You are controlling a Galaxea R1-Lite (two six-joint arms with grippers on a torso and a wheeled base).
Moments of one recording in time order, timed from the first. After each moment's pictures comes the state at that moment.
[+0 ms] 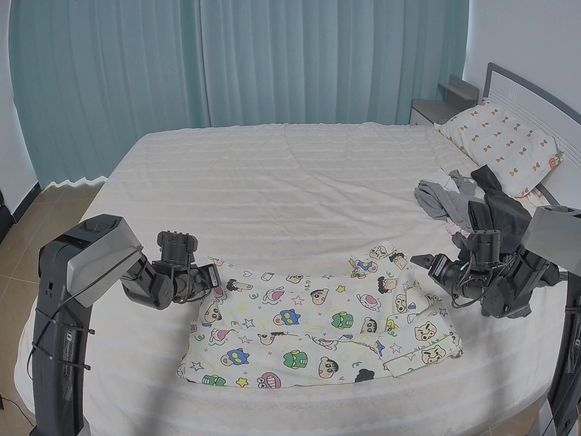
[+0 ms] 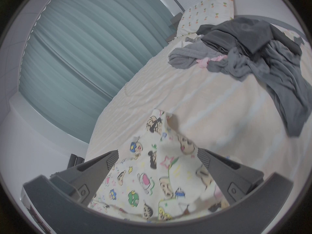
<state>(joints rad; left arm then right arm) -0.17 2.53 -1.26 -0.62 -0.02 -0.41 0.09 2.31 -0.84 -0.95 0.16 0.67</state>
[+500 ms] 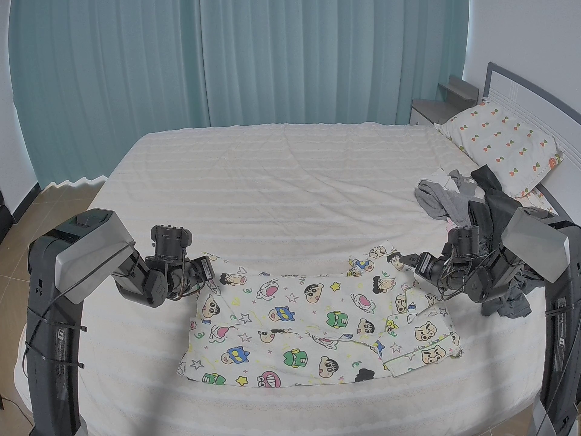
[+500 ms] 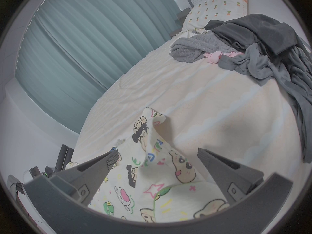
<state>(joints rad) -0.16 2.48 -1.21 -0.65 0.05 -0.44 0.09 2.48 -1.12 -0.77 0.17 0.58</state>
